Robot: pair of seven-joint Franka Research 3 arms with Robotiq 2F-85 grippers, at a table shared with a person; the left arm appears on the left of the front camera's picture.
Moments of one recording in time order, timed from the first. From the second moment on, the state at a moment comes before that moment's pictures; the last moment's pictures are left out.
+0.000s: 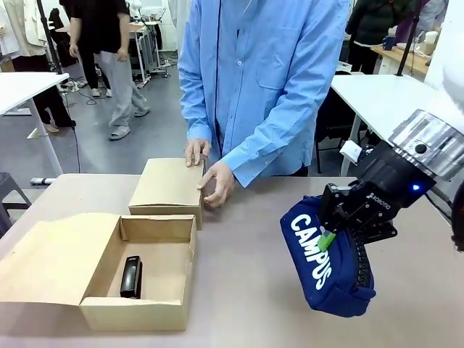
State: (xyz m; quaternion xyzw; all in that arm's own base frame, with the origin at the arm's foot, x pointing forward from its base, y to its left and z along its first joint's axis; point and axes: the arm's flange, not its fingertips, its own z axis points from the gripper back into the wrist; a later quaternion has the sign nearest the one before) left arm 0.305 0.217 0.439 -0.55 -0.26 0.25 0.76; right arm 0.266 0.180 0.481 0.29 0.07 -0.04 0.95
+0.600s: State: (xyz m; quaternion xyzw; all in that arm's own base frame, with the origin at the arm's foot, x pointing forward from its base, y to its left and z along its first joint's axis) left arm 0.305 0.217 0.439 -0.55 -0.26 0.25 0.76; right arm 0.263 0.260 0.477 0.31 0.03 -0.03 0.95
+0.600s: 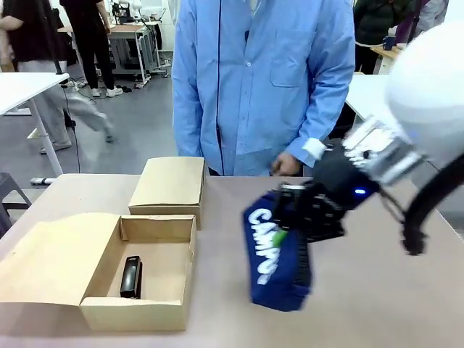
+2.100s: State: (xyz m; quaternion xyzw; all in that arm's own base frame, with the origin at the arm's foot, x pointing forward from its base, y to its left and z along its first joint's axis) left arm 0.305 0.217 0.438 -0.55 -0.26 0.25 0.76; right arm 0.336 0.488 0.426 0.19 -0.03 -0.10 0.98
